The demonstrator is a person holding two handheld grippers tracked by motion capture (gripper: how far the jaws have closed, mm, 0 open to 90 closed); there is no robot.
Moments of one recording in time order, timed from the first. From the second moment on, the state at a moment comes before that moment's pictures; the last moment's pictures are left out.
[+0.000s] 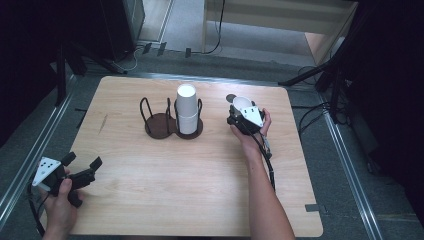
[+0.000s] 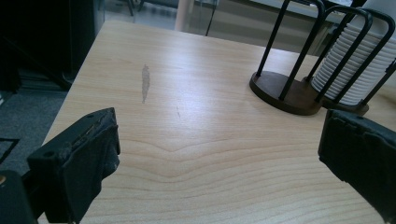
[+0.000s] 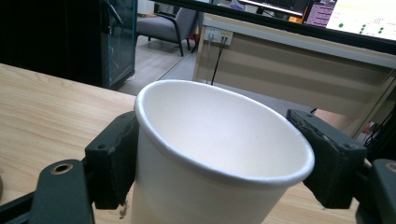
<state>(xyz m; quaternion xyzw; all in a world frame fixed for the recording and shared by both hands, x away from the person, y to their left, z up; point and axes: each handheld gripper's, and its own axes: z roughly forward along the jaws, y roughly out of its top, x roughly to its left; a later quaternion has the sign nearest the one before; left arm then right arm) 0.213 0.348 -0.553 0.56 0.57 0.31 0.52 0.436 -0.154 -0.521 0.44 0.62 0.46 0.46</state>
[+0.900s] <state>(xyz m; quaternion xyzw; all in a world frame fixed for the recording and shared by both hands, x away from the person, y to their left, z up) 0.214 0.349 -0.553 0.56 0.57 0.30 0.52 0.447 -0.147 -0.539 0.45 0.63 0.44 0.45</state>
